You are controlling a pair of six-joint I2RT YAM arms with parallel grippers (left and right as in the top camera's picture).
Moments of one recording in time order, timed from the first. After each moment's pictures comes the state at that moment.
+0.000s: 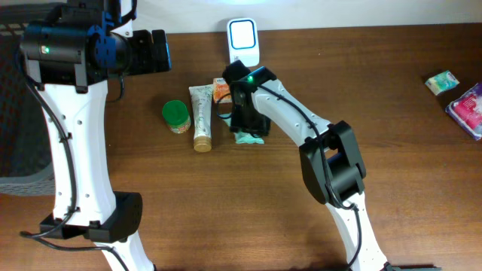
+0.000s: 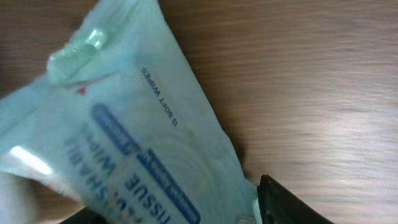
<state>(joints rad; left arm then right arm) -0.14 1.99 2.72 -1.69 -0.05 -0.20 0.52 2.39 2.03 -1.17 -0.03 0.66</state>
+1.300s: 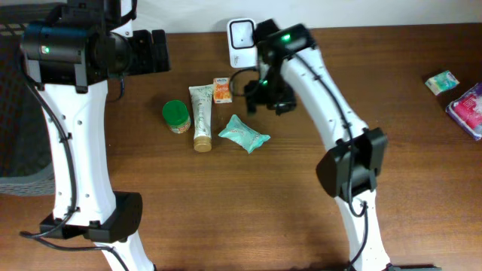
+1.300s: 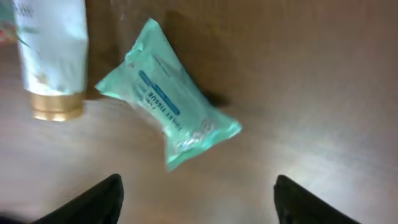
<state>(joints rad) -0.14 1.99 2.72 -1.69 -0.05 -0.20 0.44 2.37 2.41 -1.56 -0.15 0.22</state>
